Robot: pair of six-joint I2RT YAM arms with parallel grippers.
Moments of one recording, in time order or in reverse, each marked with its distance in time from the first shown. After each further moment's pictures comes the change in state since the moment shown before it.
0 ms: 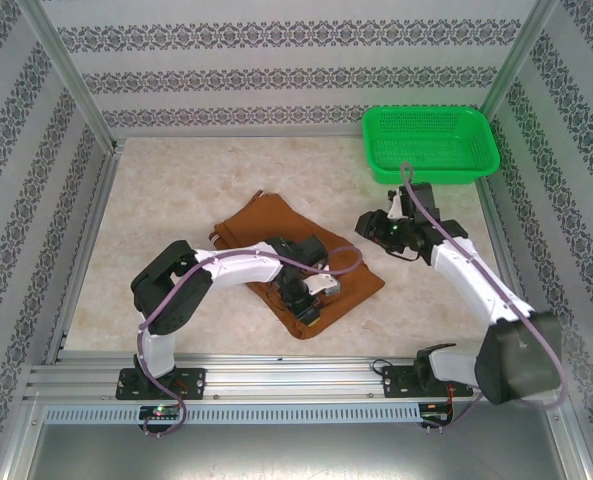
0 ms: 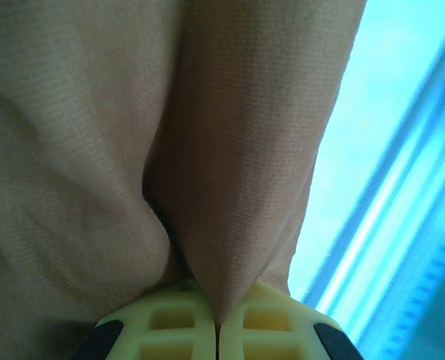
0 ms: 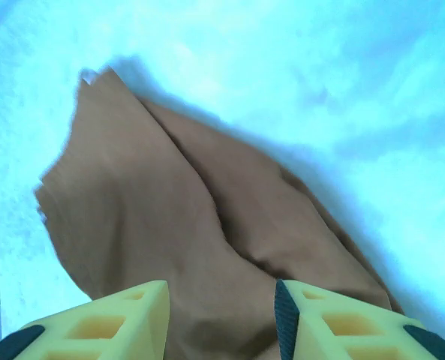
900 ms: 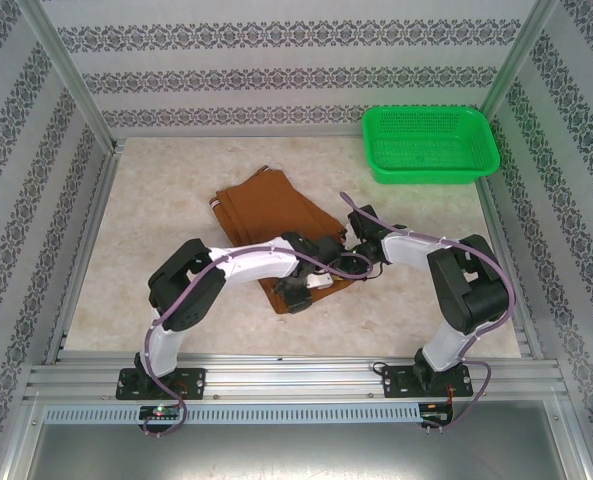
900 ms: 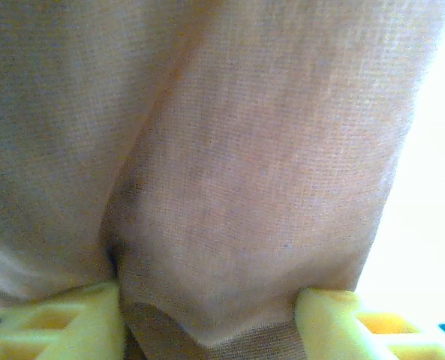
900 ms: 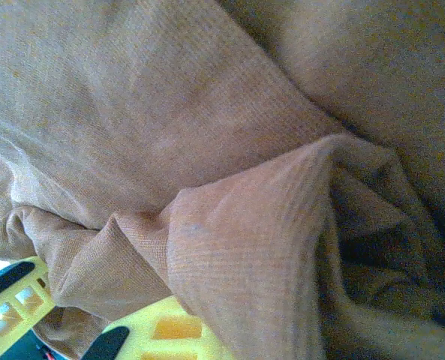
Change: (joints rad) left arm -0.037 0.136 0.193 -0.246 -0.638 0.195; right arm 0.192 0.460 -0.069 0.143 -0.195 0.035
